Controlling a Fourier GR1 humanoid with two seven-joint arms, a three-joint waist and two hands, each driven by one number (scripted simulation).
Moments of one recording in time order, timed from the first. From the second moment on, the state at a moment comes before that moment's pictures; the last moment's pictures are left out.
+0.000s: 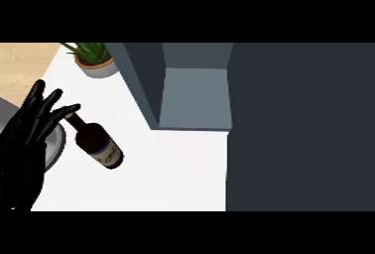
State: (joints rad) left arm 0.00 0.08 0.01 -2.10 -0.01 -0.01 -0.01; right arm 0.02 -0.11 0.00 -2.10 0.00 0.04 -0.01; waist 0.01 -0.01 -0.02
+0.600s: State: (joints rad) left arm -0.14 0.26 0.12 -1.98 0.51 -0.28 0.25; right arm 0.15 -0.08 0.12 -2.27 -0.11 0.09 0.14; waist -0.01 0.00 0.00
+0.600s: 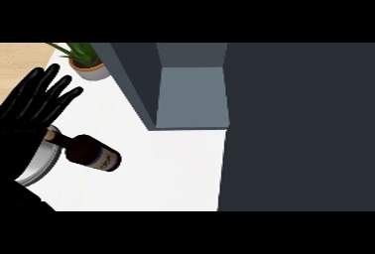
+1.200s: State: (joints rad) left arm -0.26 0.42 0.27 -2.08 0.86 -0.17 0.59; right arm 0.17 -0.07 0.25 -2.47 -0.09 0.02 0.38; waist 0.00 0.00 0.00
